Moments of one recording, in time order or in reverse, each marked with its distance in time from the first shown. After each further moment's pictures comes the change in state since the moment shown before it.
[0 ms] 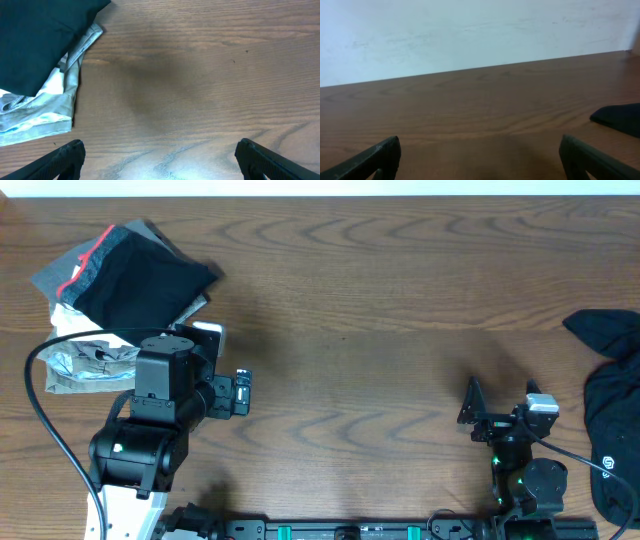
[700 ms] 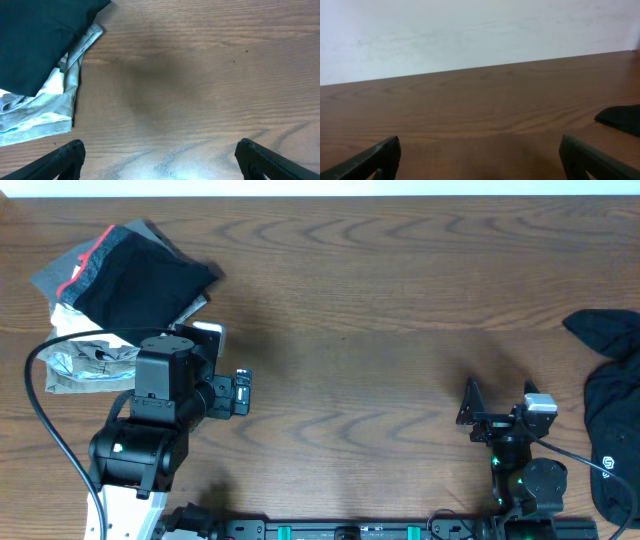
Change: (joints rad) left arm 0.000 0.000 0.000 0.000 0.000 0.000; right arm 0.000 0.000 0.000 -0.002 -0.016 0.000
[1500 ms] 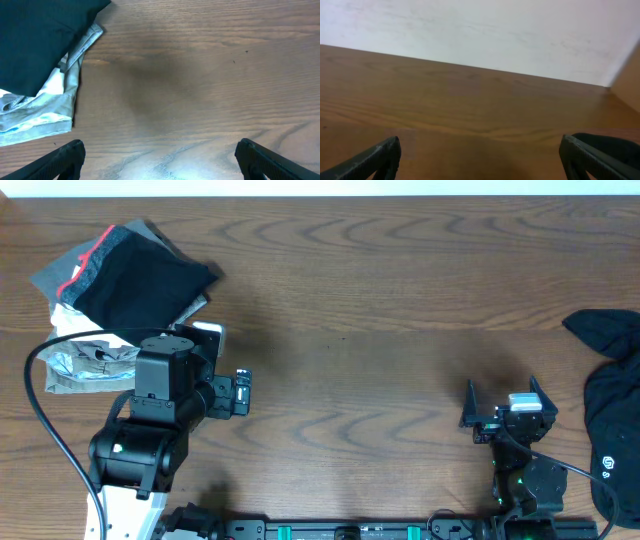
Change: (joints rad) left arm 0.000 -0.002 0.000 0.000 0.000 0.000; right arm 0.000 0.000 0.000 0.000 0.010 -0.279
